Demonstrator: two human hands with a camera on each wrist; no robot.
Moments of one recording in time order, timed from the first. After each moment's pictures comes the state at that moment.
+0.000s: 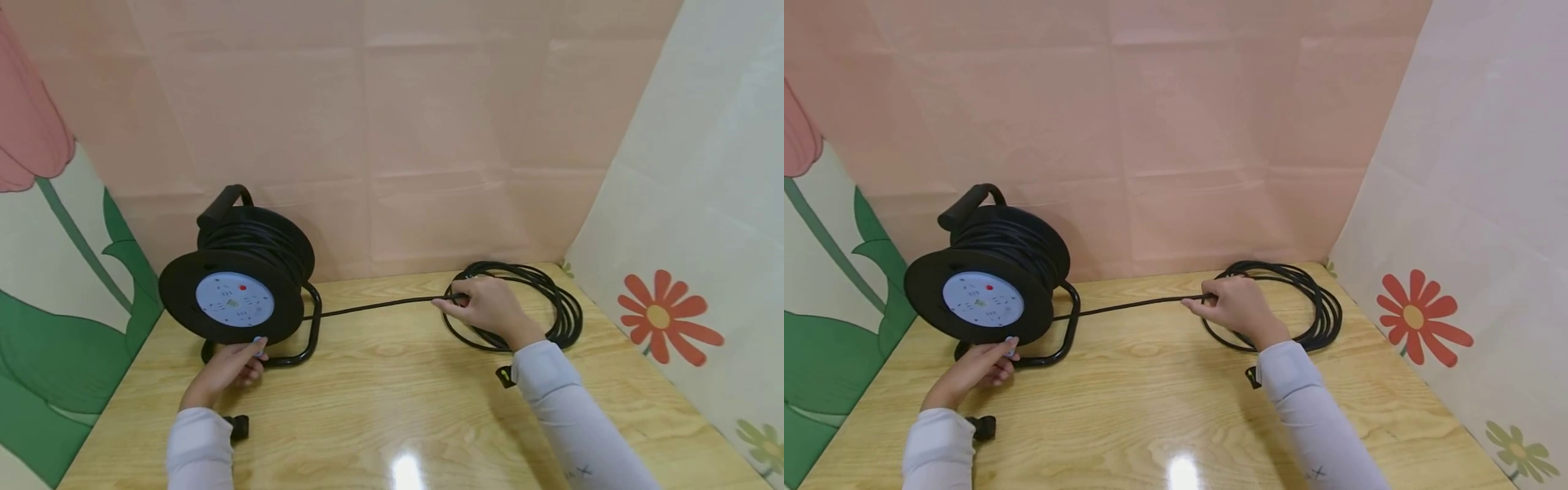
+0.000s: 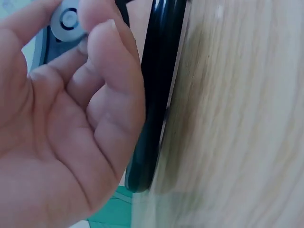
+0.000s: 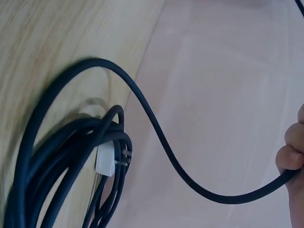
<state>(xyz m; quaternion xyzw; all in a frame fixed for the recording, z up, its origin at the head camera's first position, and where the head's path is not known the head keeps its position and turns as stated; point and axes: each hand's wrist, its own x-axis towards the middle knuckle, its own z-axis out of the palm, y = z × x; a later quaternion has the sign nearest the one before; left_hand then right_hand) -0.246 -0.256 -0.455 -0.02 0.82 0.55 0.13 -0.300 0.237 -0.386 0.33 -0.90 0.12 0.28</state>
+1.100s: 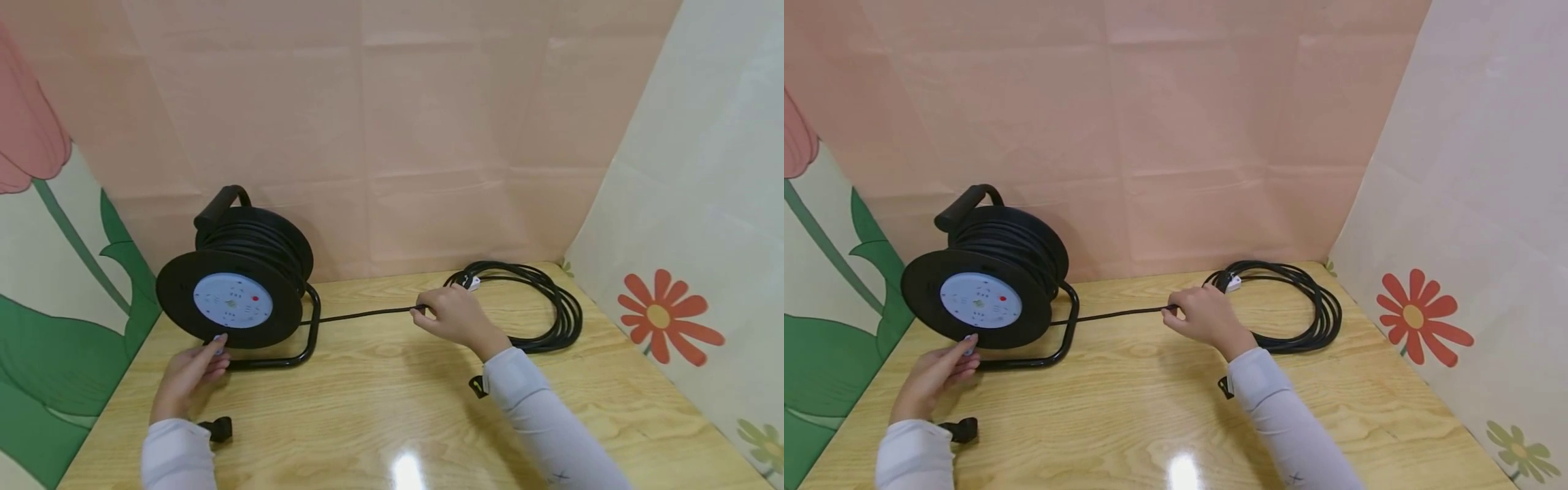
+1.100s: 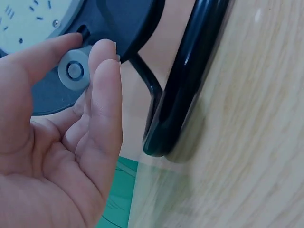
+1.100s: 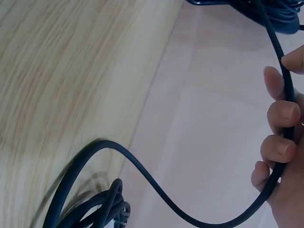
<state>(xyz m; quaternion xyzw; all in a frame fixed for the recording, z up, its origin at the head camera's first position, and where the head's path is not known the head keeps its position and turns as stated) -0.229 -0.293 -0.444 -0.14 0.74 0.65 0.04 -0.300 0.186 -0.405 0.33 -0.91 0.09 0.22</state>
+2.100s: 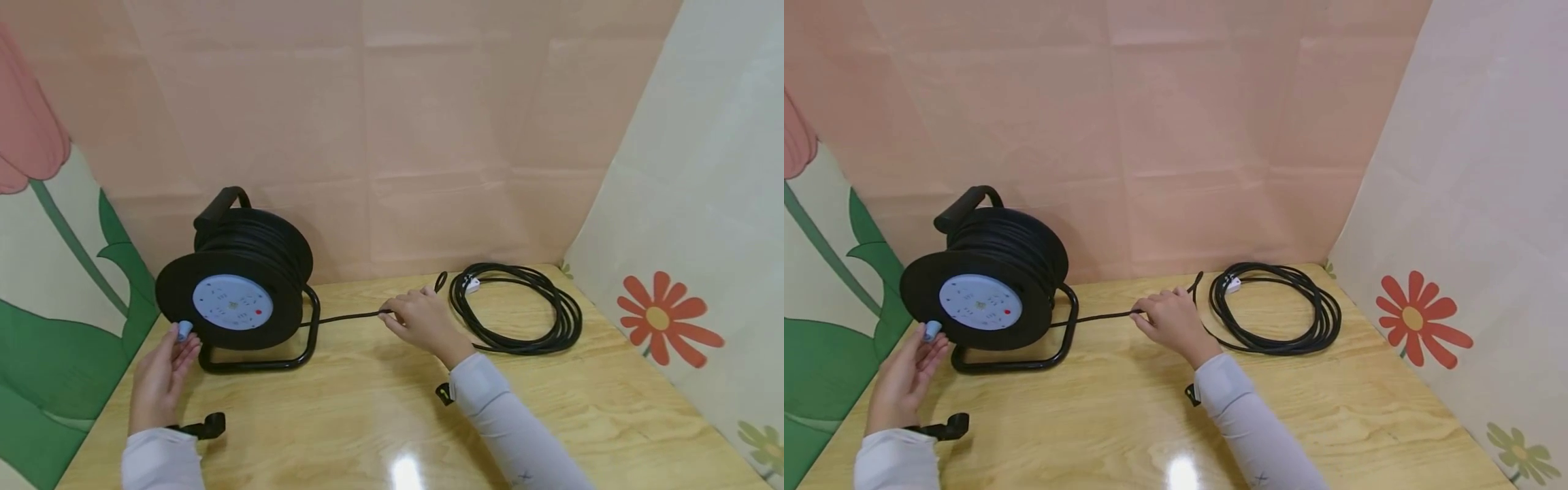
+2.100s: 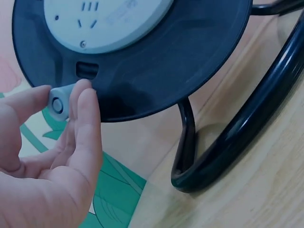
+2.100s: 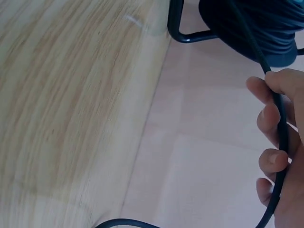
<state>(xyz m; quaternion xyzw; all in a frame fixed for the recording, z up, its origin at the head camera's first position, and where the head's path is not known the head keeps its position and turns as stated) -0.215 -0.311 -0.418 -0.17 0.47 0.87 -0.05 -0.301 0.132 -0.416 0.34 -0.89 0.06 0.28</state>
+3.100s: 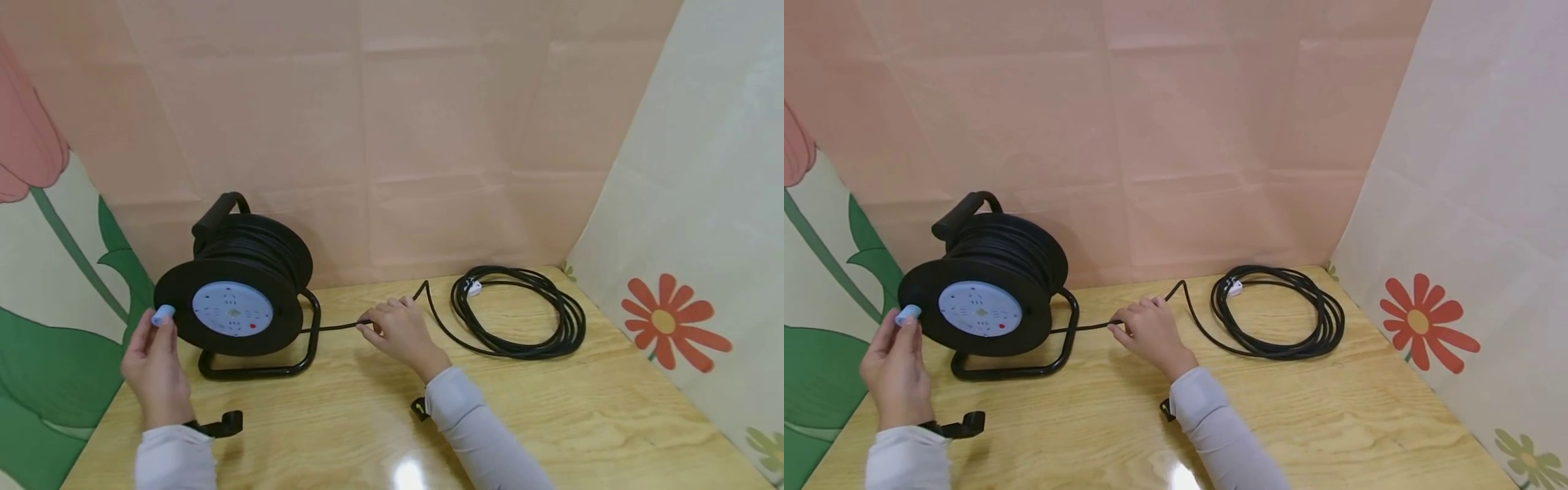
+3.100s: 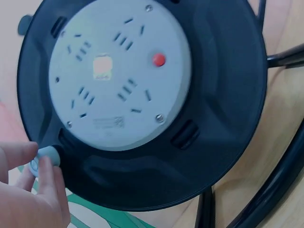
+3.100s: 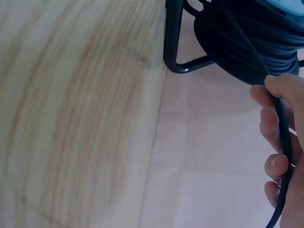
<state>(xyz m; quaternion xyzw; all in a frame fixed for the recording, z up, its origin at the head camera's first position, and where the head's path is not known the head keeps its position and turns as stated) -0.228 -0.268 -0.386 -0.15 0.30 0.88 -0.33 -0.304 0.091 -0.436 0.34 -0.88 0.11 0.31</state>
